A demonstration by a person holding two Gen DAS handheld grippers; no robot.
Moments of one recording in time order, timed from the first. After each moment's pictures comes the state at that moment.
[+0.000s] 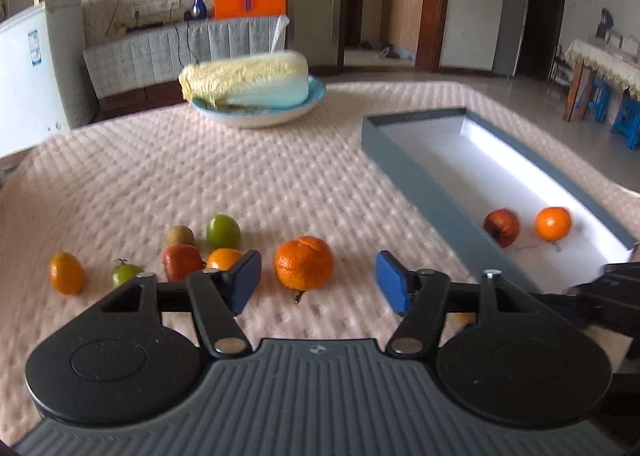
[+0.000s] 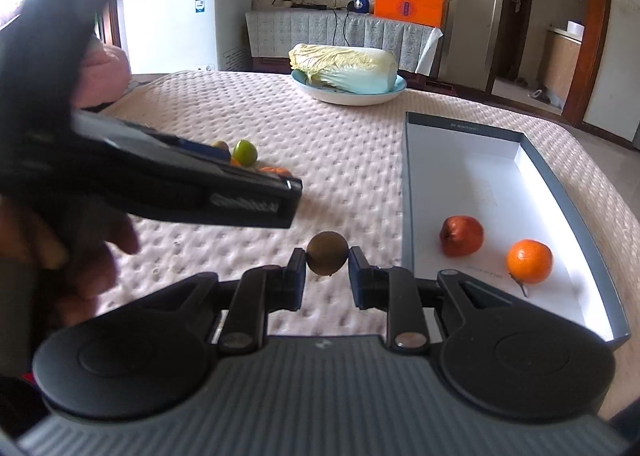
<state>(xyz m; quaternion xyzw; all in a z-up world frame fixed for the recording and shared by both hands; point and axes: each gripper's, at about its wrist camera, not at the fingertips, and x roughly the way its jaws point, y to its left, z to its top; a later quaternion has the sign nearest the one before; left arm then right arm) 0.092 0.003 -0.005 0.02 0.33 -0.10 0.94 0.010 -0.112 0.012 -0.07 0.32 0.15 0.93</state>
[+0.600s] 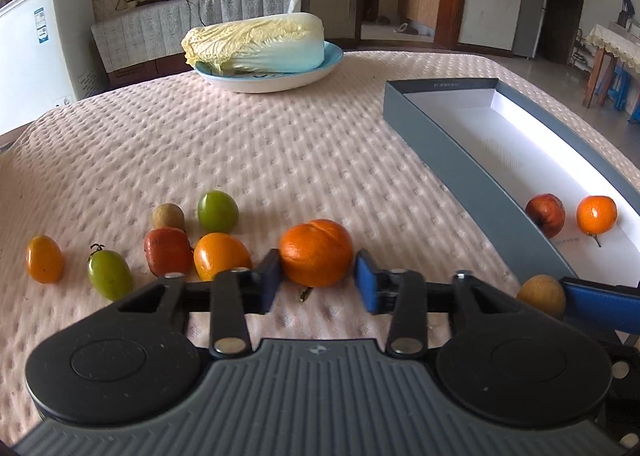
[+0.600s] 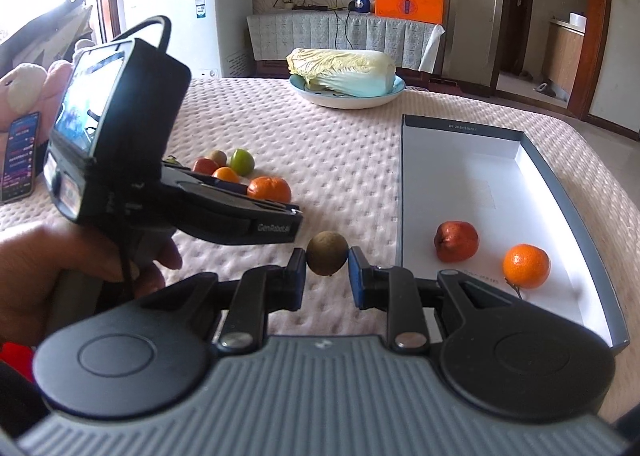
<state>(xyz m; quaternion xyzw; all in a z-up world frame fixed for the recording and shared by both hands) 0.120 -0.001 -0.030 0.02 0.36 -0.07 0.93 0.016 -0.123 0.016 -0.05 0.32 0.16 0.93</state>
